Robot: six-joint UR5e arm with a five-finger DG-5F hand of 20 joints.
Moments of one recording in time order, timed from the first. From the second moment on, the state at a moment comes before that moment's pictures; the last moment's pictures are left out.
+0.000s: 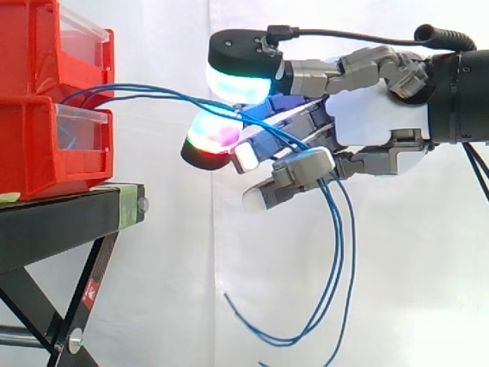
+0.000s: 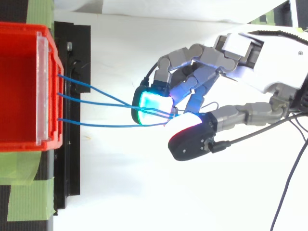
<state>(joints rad) 0.24 -1.84 -1.81 -2.63 -1.05 -0.30</state>
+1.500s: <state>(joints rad) 0.24 -1.84 -1.81 -2.63 -1.05 -0.31</state>
